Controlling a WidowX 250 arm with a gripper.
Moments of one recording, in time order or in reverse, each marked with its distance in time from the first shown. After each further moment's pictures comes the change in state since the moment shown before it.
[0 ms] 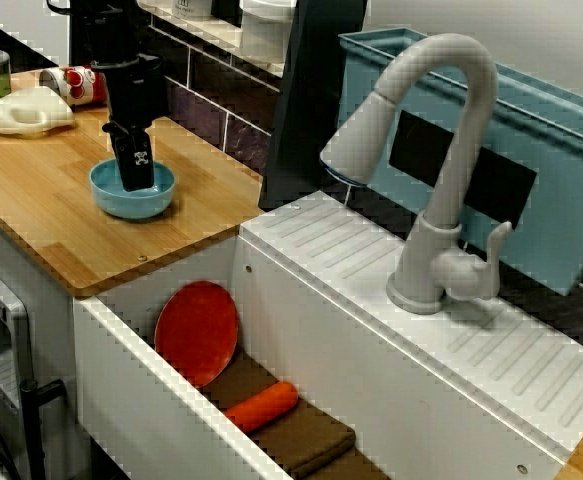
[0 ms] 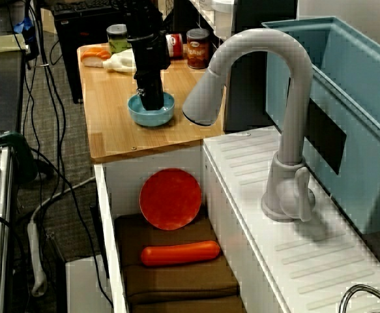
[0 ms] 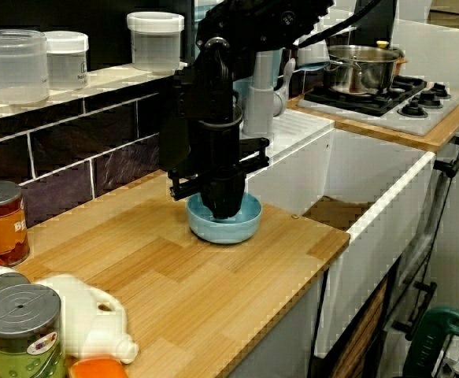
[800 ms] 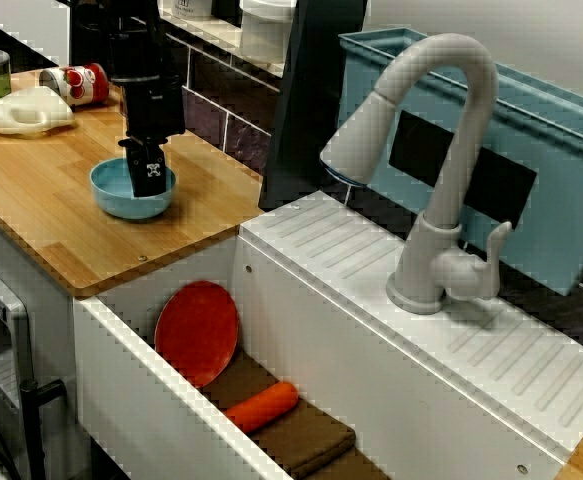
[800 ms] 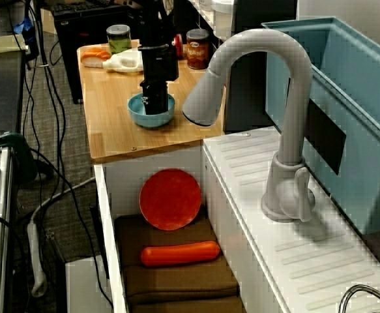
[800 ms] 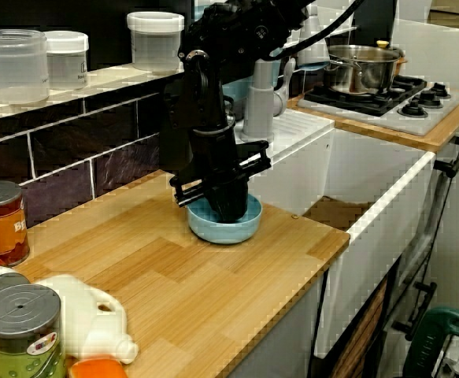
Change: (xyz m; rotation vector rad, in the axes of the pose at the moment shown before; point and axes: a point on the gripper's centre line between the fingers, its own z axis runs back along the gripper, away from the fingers) arm 0.007 -0.012 -0.015 -0.115 0.074 -0.047
